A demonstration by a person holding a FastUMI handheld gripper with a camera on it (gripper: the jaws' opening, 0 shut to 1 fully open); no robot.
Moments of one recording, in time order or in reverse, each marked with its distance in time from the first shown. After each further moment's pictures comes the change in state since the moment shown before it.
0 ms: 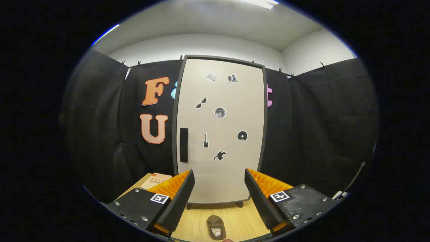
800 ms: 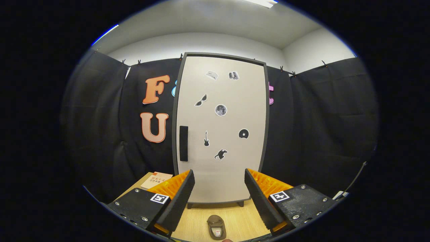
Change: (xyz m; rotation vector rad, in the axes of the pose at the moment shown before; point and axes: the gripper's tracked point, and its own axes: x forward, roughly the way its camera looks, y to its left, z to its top) arm 0.010 0.002 -0.006 0.005 0.023 0.016
